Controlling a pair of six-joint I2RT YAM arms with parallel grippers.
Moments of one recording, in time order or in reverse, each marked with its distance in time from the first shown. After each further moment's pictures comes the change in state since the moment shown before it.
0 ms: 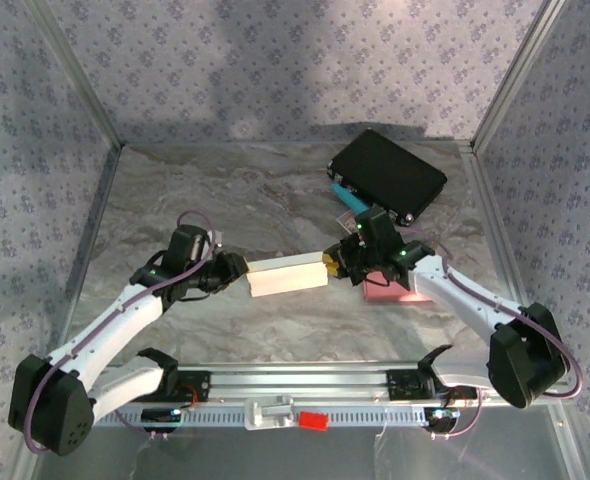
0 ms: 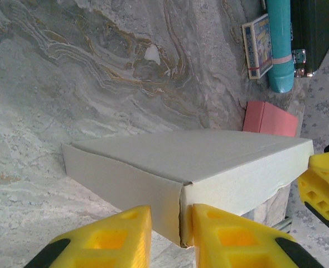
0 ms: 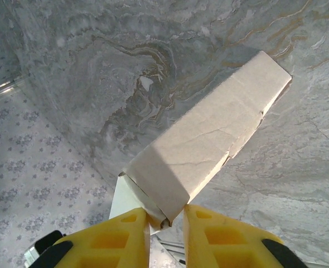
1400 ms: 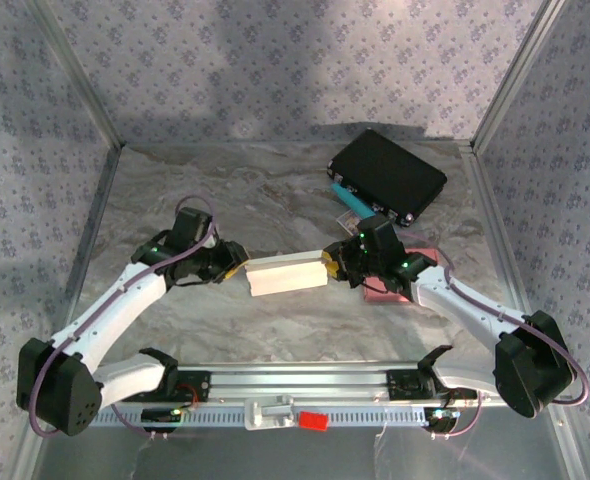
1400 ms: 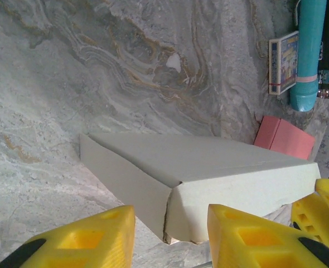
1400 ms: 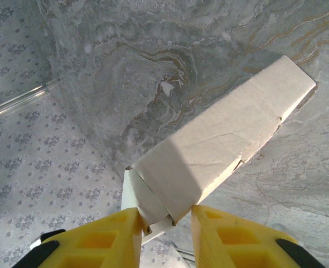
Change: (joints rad) left arm 0.014 0.085 0.198 -0.216 -0.048 -0.061; right arm 0.028 -0.060 -0.101 0.167 0.061 0.079
